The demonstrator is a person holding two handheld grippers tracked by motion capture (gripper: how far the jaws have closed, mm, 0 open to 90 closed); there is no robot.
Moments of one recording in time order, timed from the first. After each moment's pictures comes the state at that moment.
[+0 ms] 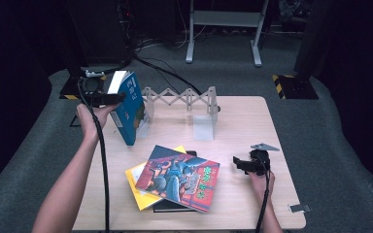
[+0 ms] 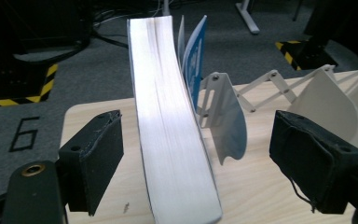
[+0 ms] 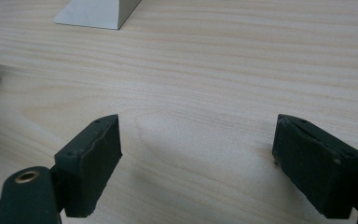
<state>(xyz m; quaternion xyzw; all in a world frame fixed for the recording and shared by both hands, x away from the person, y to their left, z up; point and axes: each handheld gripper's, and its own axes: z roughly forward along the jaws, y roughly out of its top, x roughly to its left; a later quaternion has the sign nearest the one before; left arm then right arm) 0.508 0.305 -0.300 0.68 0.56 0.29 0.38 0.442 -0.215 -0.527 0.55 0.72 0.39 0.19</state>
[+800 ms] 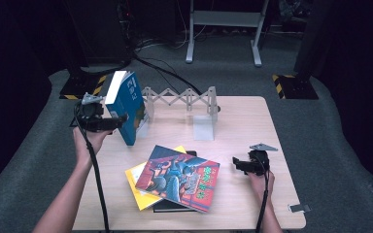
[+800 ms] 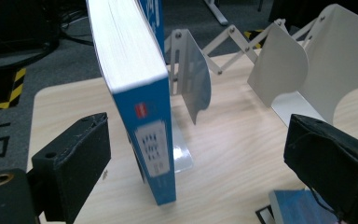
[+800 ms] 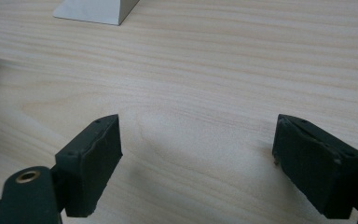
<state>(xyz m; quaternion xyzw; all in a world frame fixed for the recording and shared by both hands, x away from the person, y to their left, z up) 0.451 0.309 -0.334 0.71 0.52 0.26 0.41 0.441 -0.212 -0.527 0.54 0.72 0.38 0.19</state>
